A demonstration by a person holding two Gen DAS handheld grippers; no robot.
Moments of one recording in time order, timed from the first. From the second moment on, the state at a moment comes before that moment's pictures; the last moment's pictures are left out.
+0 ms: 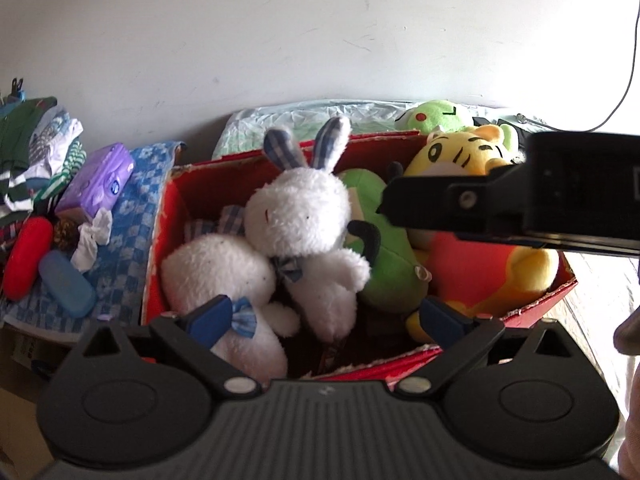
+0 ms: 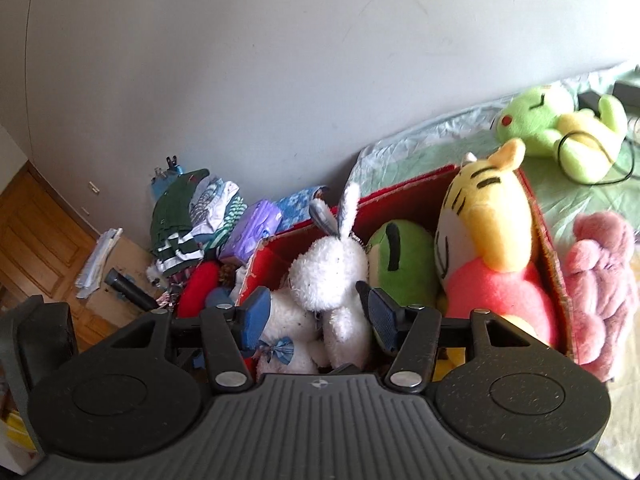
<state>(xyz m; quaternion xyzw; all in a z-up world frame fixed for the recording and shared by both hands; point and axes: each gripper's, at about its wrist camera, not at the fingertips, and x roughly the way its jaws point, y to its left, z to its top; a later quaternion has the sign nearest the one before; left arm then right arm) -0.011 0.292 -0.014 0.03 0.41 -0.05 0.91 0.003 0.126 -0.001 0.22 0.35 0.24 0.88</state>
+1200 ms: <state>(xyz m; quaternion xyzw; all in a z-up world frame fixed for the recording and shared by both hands) -0.061 0.227 -0.022 0.00 0.45 -0.05 0.89 -0.055 0.047 -0.022 0.22 0.30 0.23 0.90</state>
